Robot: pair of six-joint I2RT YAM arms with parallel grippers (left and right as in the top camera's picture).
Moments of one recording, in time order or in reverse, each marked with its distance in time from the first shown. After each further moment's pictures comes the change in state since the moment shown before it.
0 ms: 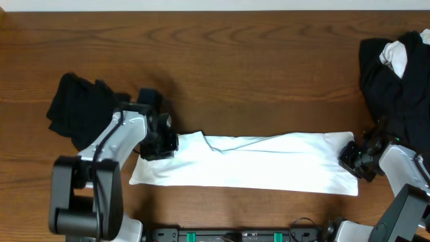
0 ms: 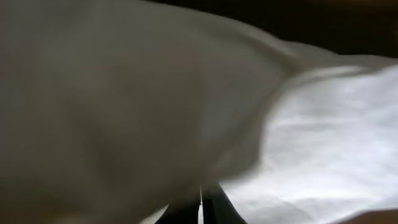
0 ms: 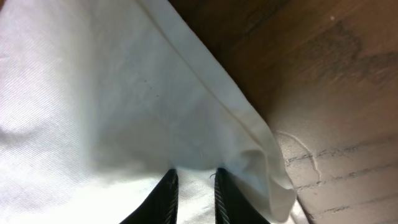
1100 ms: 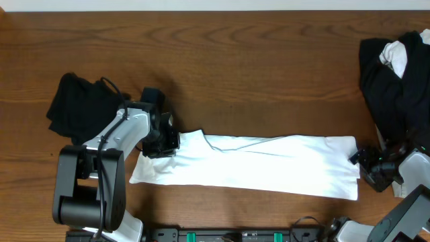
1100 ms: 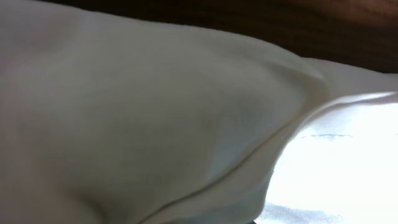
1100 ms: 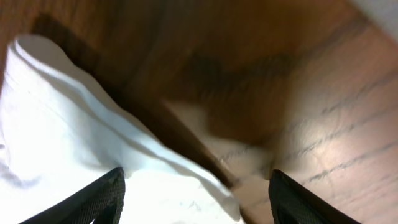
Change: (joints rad) left arm -0.005 0.056 0.009 0.047 -0.006 0.000; right arm -0.228 0.000 0.027 -0.040 -0.075 -0.012
